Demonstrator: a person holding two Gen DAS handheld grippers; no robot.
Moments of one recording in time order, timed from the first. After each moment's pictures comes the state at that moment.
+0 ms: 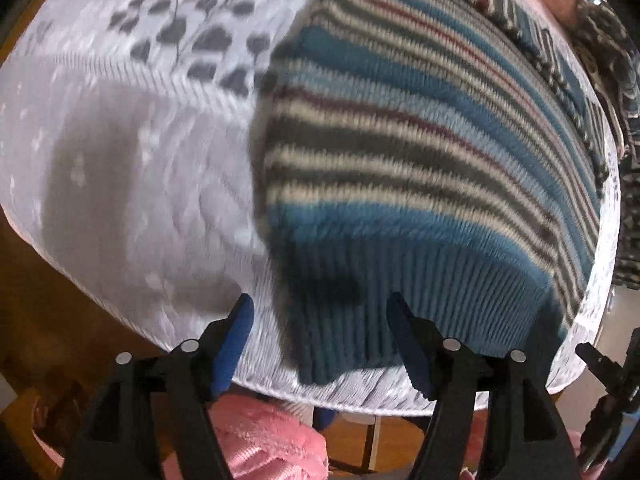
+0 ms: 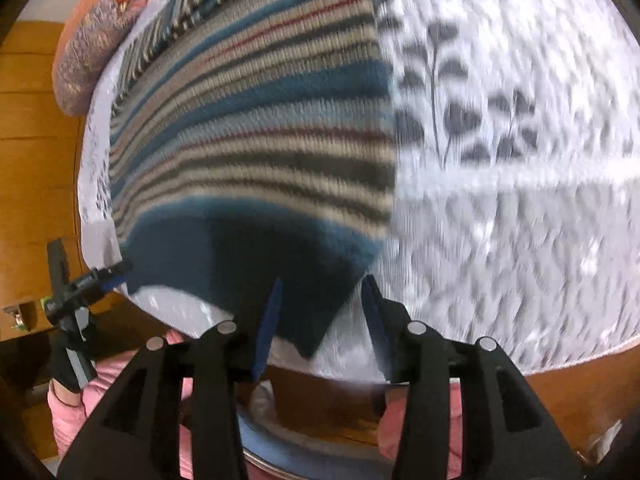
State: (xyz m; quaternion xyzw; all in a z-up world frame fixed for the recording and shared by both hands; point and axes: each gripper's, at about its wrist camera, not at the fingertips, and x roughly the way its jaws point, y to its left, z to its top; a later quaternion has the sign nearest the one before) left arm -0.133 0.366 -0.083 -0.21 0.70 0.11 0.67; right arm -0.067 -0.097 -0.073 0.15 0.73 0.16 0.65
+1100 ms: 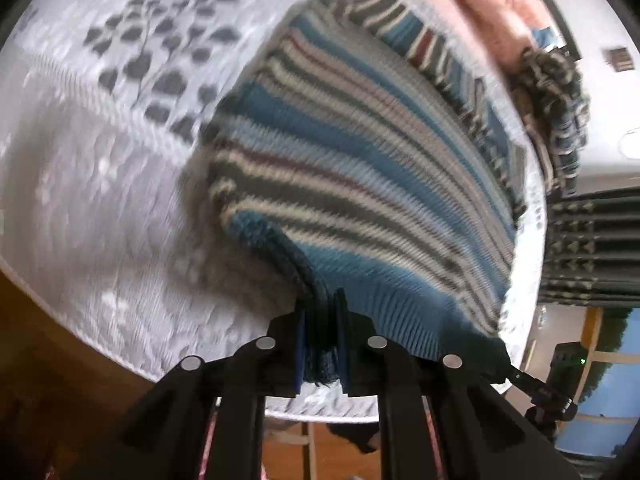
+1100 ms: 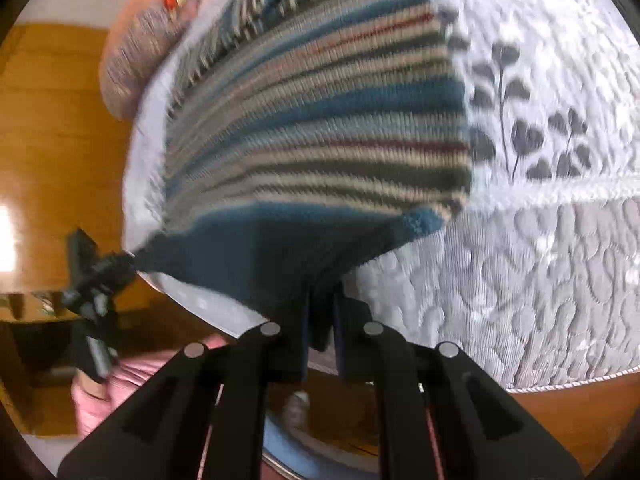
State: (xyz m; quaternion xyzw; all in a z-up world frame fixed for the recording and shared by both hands) left arm -0.121 0.359 -0.040 -0.33 0.59 0.03 0.74; right arm -0.061 -0.087 -0.047 0.22 0.67 0.23 0.67
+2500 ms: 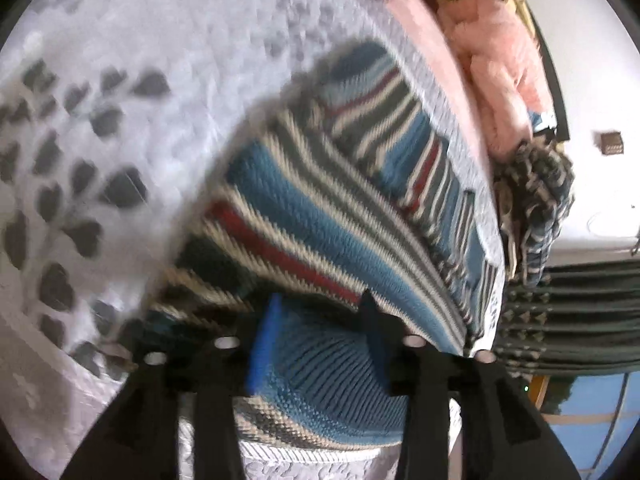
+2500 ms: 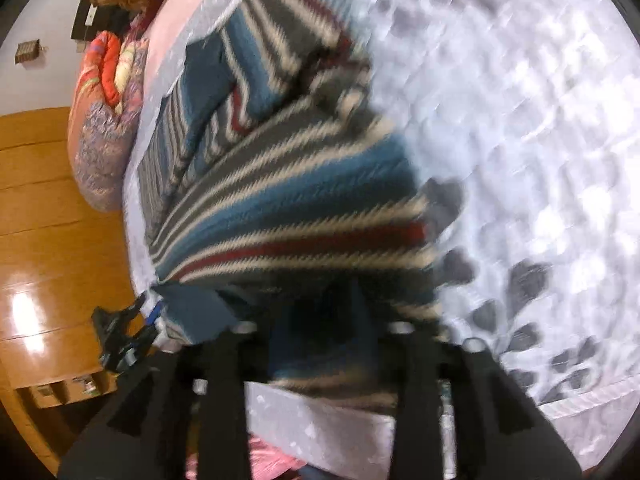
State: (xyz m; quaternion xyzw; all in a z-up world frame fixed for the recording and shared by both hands) left arm 0.004 0.440 -0.069 -0.44 0.51 0.03 0.74; right arm 0.112 -0.121 -0.096 0.30 0.68 0.15 0.66
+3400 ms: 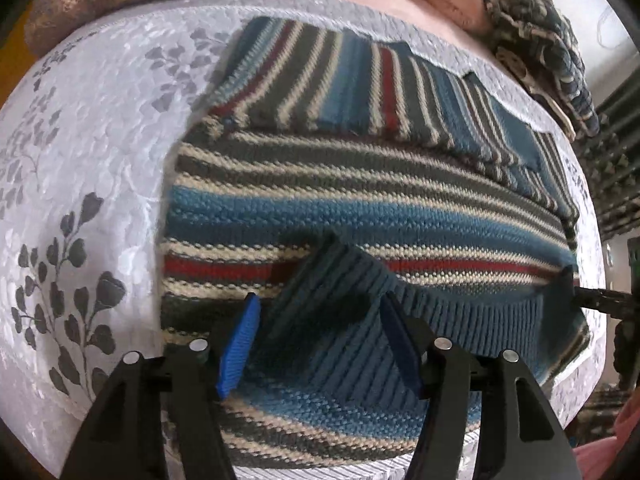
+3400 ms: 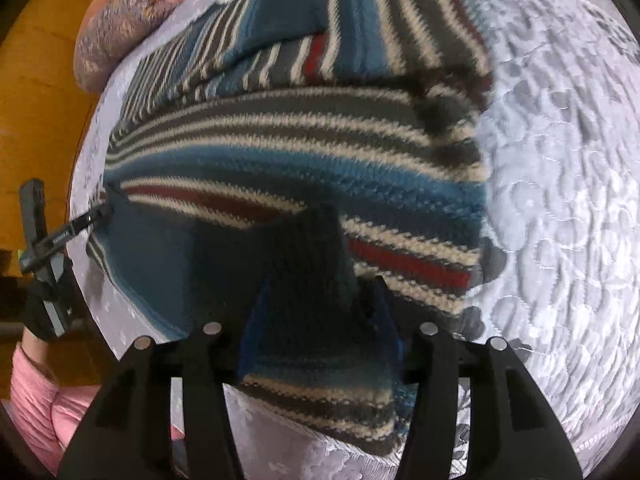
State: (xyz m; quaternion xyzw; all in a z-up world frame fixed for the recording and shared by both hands) left arm 0.039 0.345 -0.075 -0.09 0.59 0.00 0.80; right arm 0.107 -0.053 -0.096 0.05 0.68 0.24 0.69
